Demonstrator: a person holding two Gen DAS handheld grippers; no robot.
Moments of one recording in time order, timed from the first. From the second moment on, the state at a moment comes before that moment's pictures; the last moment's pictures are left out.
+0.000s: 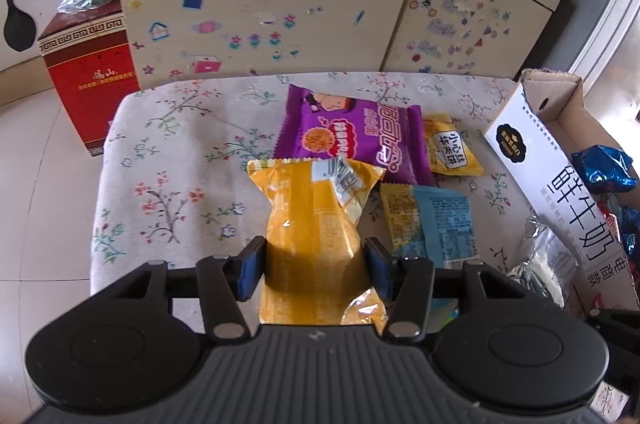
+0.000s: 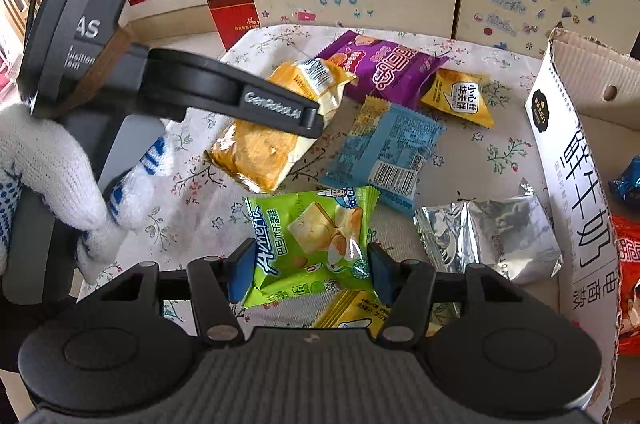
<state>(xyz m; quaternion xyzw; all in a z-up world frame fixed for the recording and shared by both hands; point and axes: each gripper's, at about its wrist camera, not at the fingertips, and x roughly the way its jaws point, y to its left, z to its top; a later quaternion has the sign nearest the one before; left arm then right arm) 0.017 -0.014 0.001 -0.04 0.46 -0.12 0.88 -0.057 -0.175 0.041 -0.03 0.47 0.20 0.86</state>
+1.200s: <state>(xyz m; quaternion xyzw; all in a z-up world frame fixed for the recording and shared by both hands) 0.015 -0.015 0.035 -0.02 0.39 -0.10 0.92 -0.054 -0.207 0.076 0.02 0.42 0.17 0.89</state>
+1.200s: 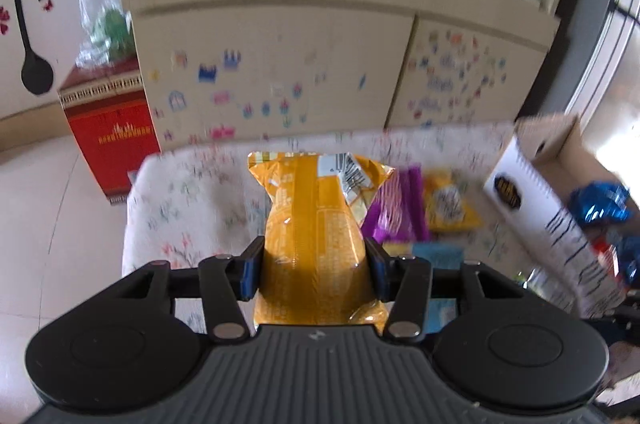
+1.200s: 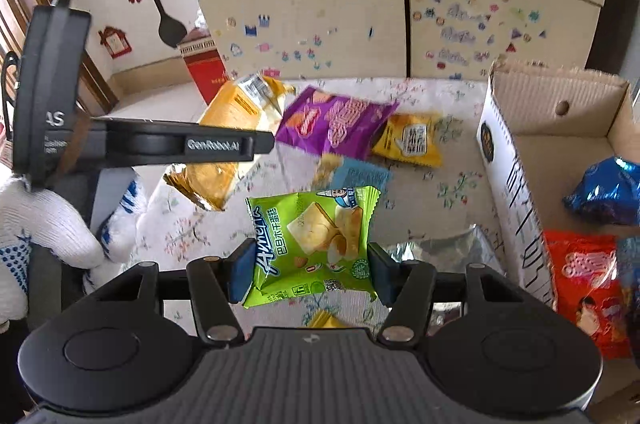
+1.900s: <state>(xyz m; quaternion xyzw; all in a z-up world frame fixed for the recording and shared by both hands) 0.006 -0.055 0.102 -0.07 0.31 -0.16 0.93 -0.065 -0.296 0.150 0.10 0.31 0.10 0.94</state>
